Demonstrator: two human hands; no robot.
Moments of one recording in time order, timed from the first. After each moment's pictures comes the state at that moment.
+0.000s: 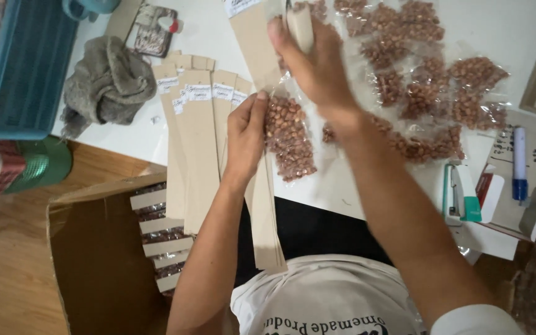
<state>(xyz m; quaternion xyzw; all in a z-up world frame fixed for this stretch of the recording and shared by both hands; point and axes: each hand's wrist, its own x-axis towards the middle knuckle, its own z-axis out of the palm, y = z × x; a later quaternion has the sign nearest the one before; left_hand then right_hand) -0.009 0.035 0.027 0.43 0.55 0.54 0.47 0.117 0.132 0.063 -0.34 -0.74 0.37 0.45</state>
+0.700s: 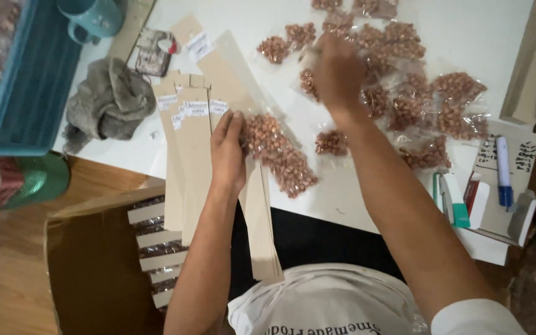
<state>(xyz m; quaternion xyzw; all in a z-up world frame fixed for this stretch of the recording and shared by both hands) -0.025 0.036 0.004 0.18 0.57 0.58 0.56 0.164 0.209 -0.059 -0.54 -0.77 -0.01 0.33</state>
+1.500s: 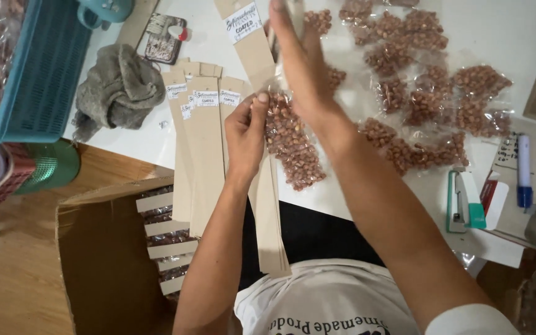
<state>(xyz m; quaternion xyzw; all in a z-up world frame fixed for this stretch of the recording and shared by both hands) -0.015 0.038 0.023 0.44 0.55 0.58 0.41 0.081 0.130 0.082 -0.42 -0.58 0.50 0.48</state>
